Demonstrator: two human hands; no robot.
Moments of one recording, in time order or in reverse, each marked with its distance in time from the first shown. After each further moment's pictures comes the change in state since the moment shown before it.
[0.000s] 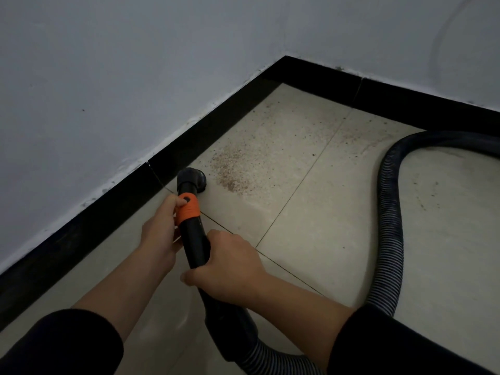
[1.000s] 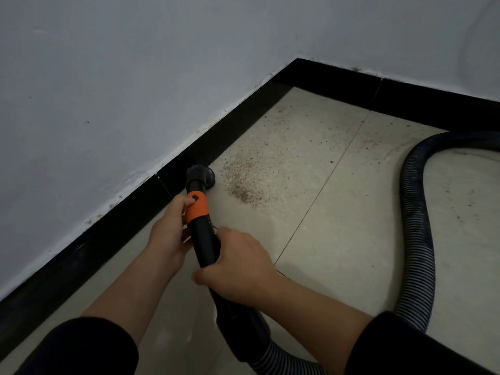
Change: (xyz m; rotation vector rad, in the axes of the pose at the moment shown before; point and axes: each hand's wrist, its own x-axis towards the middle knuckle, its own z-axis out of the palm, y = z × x) left_hand 0.038 0.013 0.006 0.036 -0.073 0.030; right_hand 0.042 0.000 0.000 0.015 0.016 0.012
